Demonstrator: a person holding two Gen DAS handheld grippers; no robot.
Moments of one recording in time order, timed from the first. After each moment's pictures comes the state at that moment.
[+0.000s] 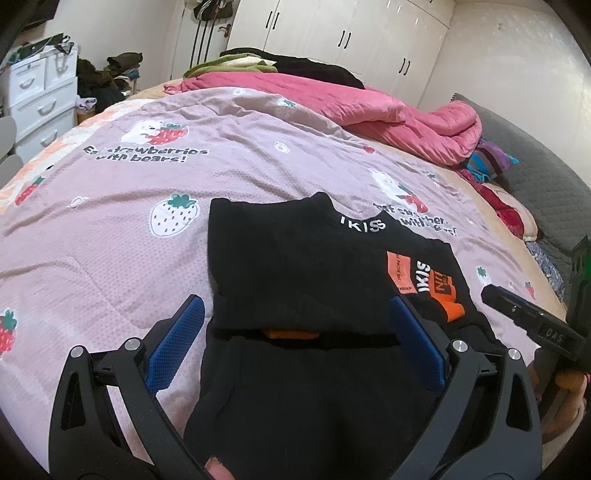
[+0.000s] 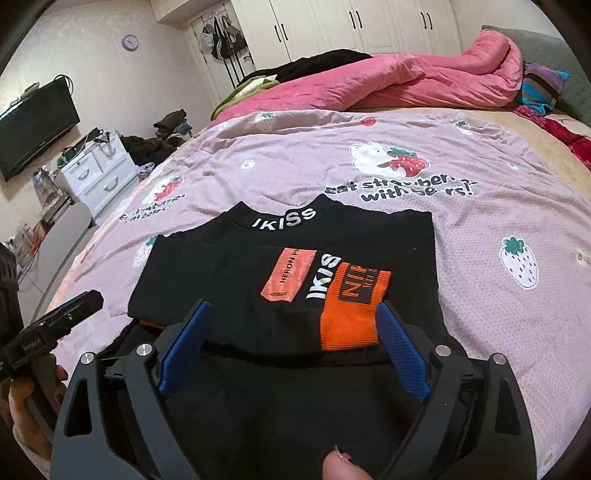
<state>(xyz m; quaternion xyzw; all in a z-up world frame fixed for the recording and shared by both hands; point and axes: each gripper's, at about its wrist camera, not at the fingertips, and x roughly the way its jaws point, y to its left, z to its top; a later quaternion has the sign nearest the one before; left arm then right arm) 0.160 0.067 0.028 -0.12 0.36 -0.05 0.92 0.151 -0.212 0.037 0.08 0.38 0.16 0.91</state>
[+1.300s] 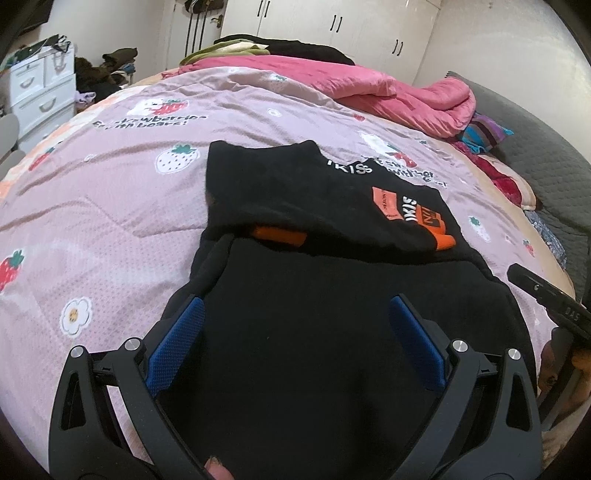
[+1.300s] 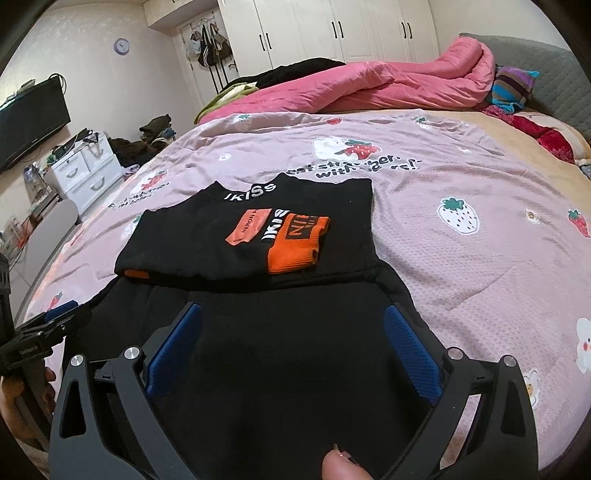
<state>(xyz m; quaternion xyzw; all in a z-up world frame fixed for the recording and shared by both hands) 0.092 0.040 -0.002 -0.10 0.39 -0.05 0.92 0.072 -0.255 0.017 0.07 0.37 0.12 0.92</state>
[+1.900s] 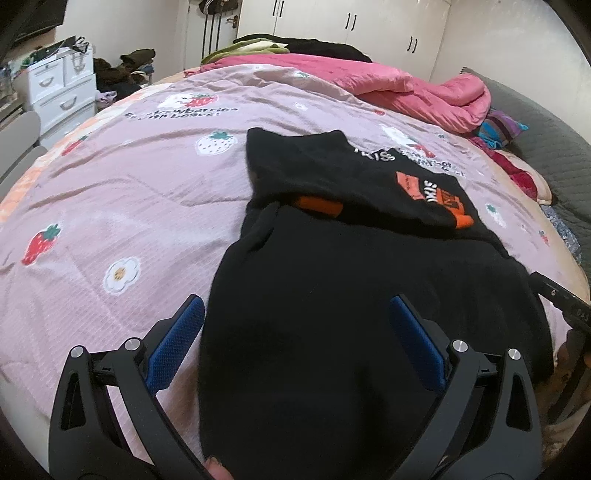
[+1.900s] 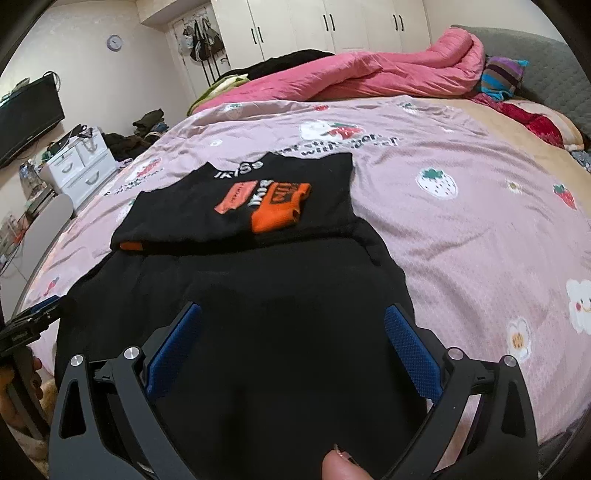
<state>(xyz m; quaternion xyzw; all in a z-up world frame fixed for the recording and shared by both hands) 0.053 0.059 -0.009 -0.08 0.40 -0.01 0.91 0.038 -0.273 -0.002 0.07 0.39 0.10 0.91</state>
